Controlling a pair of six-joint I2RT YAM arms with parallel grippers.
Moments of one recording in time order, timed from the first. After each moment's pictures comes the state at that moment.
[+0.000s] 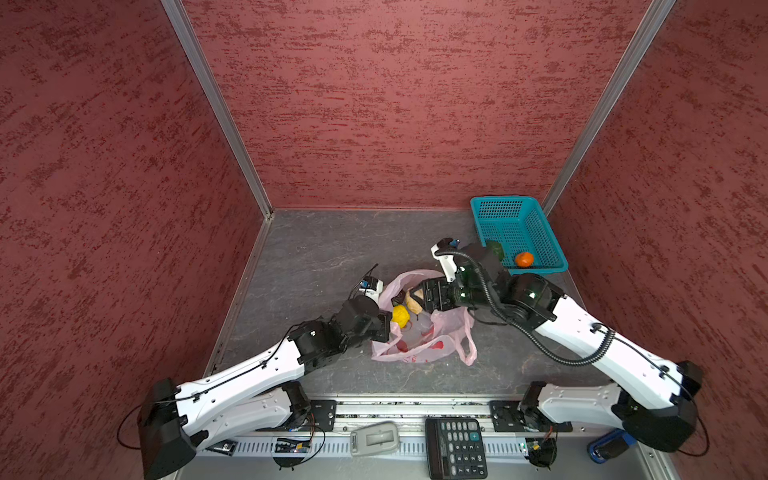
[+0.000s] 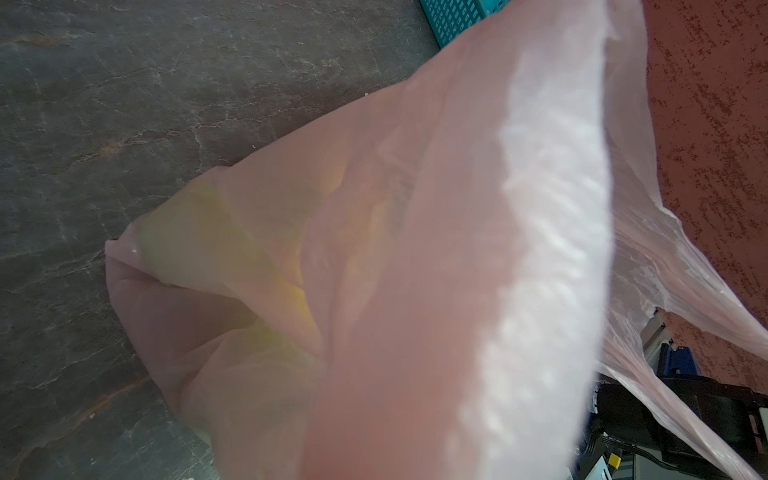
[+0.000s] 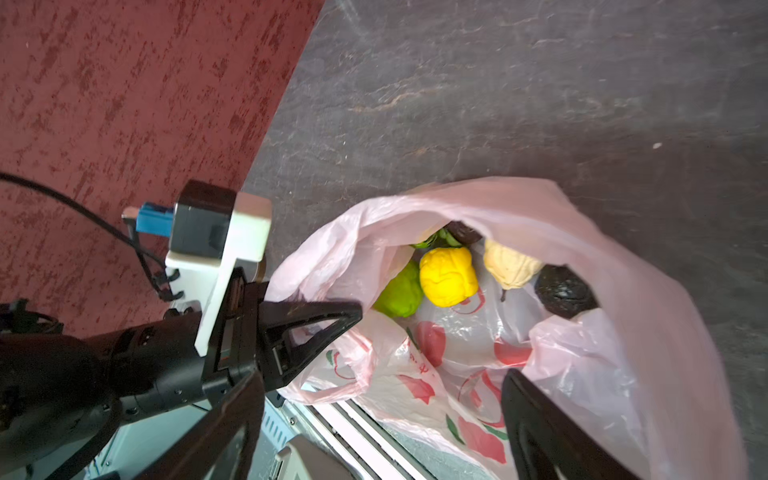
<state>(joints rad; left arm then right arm) -0.95 0.96 0.71 -0.41 -0.16 -0.72 0.91 1.25 1.34 -0.82 -0.06 0.62</state>
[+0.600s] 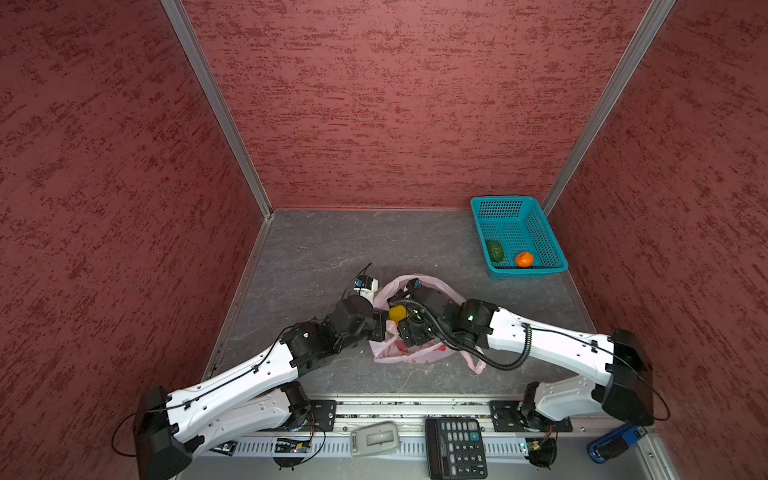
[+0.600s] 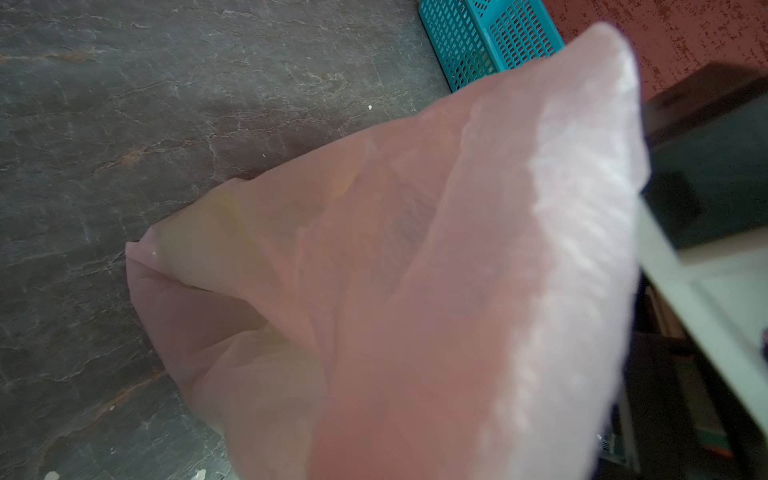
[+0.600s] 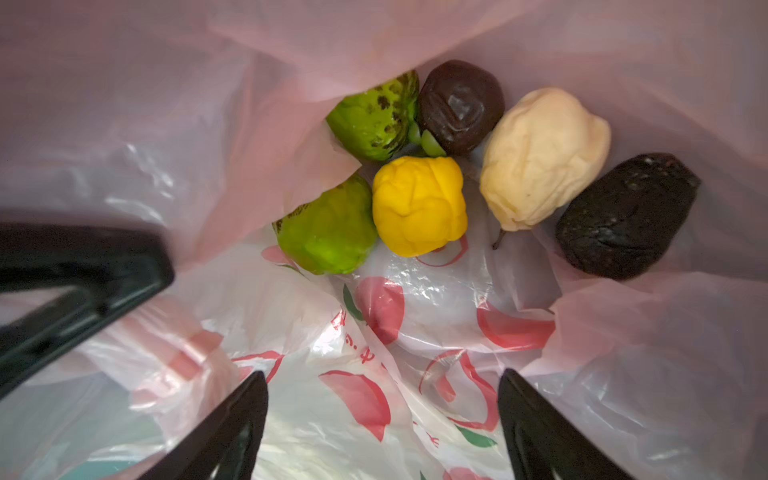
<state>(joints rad) -0.94 0.91 0.71 -0.44 -0.16 -0.72 1.07 1.41 1.07 -0.65 0.11 0.62</state>
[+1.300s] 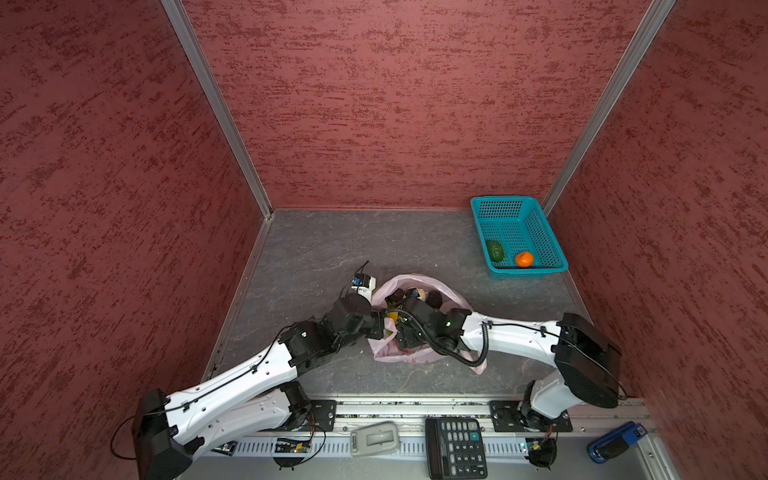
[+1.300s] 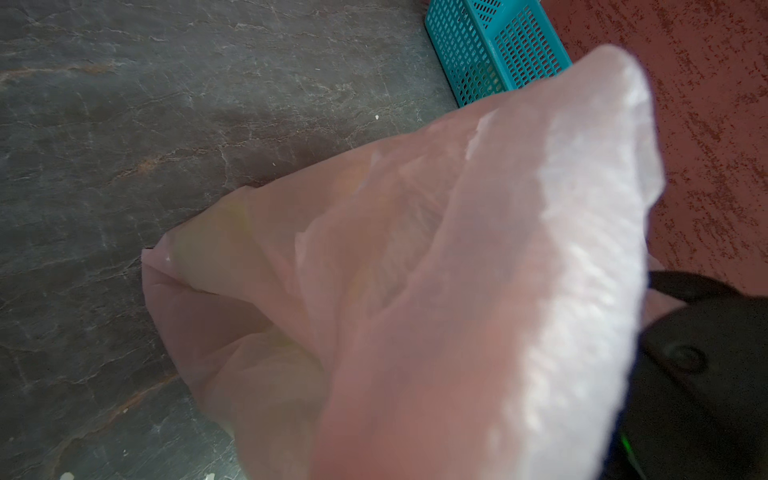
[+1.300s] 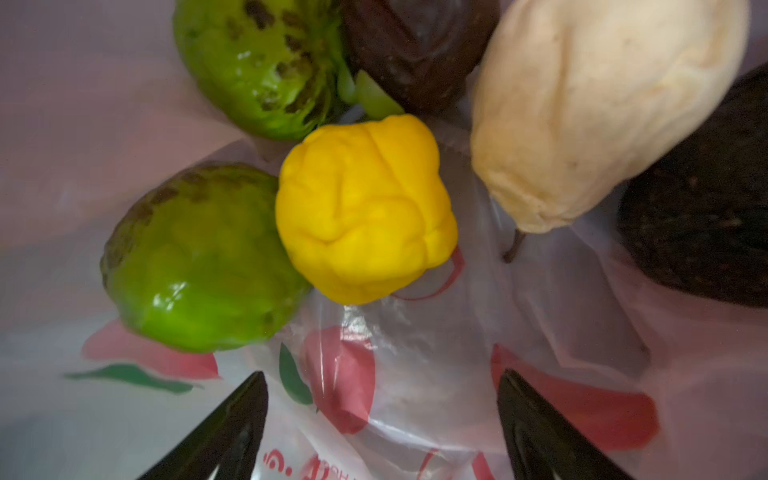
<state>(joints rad) -0.92 0.90 0.72 -0.44 -0.16 -0.72 1.02 1.60 0.94 -0.38 0.12 0.75</state>
